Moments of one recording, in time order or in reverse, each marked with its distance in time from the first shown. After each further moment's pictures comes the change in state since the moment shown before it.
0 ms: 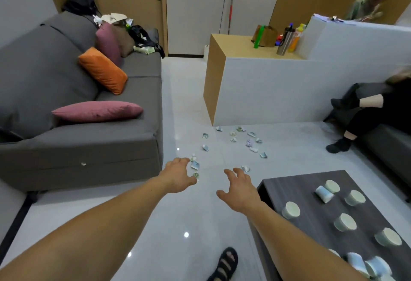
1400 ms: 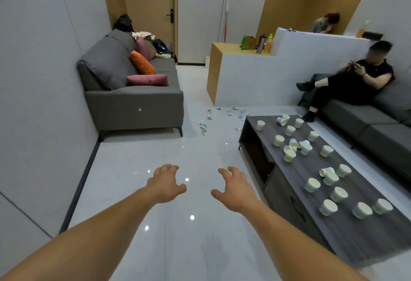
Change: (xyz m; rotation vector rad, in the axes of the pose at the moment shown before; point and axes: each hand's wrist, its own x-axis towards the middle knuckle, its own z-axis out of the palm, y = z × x) left_hand -0.833 -0.133 0.247 0.052 0.125 -0.019; right_hand -0.828 -0.081 0.207 0.028 0.099 -0.068
